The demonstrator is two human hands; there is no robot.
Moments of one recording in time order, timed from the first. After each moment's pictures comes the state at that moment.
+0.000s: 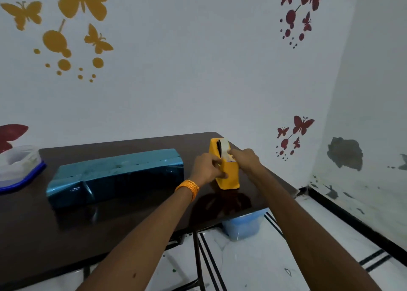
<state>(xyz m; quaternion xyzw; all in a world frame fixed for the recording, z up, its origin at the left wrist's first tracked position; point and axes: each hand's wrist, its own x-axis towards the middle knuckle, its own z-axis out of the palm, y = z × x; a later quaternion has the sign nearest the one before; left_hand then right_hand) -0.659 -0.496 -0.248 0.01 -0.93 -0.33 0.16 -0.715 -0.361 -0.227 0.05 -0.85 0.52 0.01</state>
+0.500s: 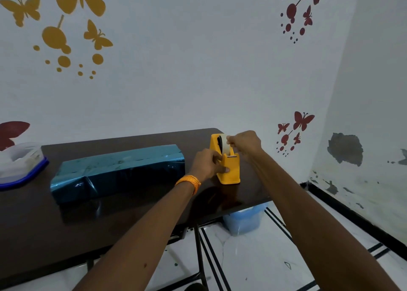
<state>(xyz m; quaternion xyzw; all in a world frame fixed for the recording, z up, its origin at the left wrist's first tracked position) -0.656 -0.500 -0.251 0.01 -0.92 -0.35 0.16 -0.723 -0.373 -0.200 0.03 -0.83 0.55 0.04</state>
